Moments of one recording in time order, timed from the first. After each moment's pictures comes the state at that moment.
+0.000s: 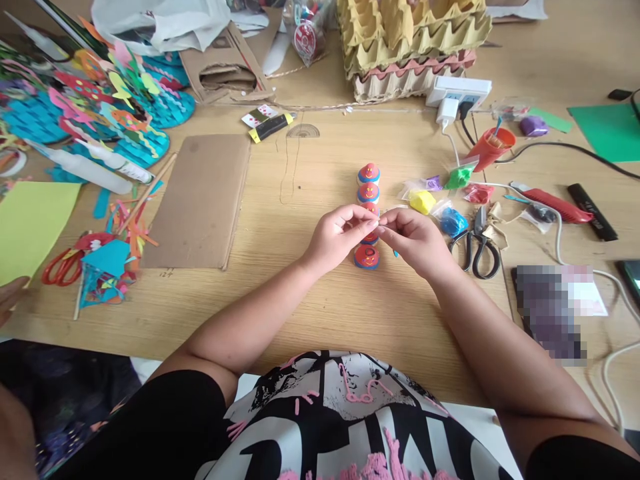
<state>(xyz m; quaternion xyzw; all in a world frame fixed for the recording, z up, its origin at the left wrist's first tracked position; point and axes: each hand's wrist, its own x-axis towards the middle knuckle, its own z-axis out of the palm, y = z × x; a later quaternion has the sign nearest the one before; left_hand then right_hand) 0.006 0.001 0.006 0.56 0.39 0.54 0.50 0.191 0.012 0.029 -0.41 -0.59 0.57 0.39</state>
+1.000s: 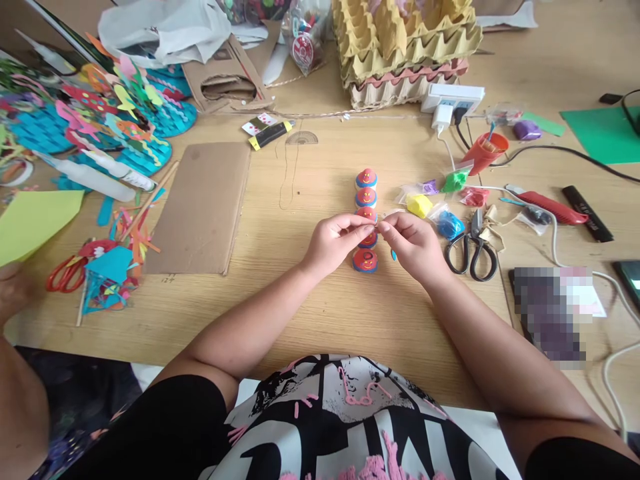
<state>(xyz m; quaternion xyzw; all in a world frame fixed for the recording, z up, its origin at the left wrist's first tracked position) 0.006 0.000 0.004 0.52 0.43 0.53 0.51 0.188 0.006 0.034 -0.42 -0.63 0.48 0.44</state>
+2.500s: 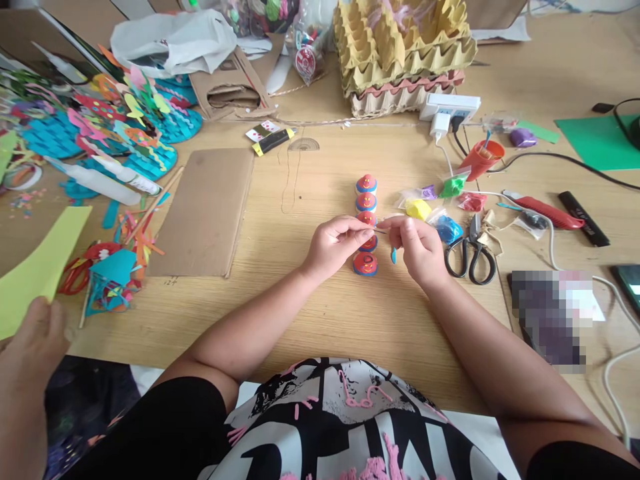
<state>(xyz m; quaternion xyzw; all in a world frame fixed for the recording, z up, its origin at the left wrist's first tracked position) 0.004 -0.001 0.010 0.57 0.41 0.56 0.45 0.193 0.006 0.030 -0.42 -0.63 0.44 0.48</state>
